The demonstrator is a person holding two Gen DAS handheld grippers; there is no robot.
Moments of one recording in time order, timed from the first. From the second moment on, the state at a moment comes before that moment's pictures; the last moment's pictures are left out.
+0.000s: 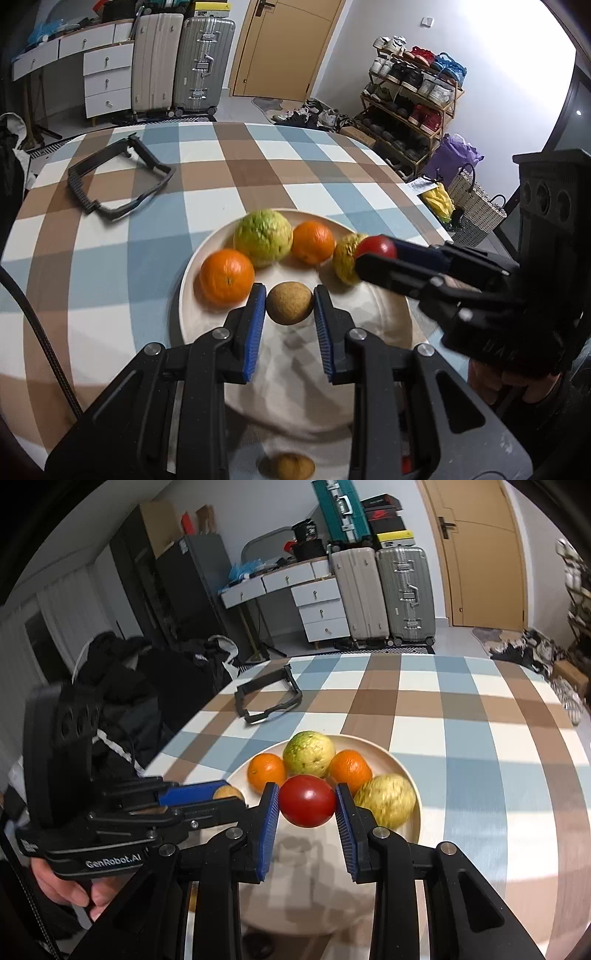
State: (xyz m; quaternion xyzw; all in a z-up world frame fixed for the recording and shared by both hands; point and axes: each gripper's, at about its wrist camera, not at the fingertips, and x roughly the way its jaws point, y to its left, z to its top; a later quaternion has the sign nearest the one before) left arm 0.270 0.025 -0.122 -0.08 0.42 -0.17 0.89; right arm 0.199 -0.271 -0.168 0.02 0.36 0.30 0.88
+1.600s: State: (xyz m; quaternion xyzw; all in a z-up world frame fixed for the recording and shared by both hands) left arm 0.252 0.015 -0.104 -0.07 0.41 -0.16 0.90; right arm 0.188 -0.314 -0.141 0.09 0.32 0.25 0.91
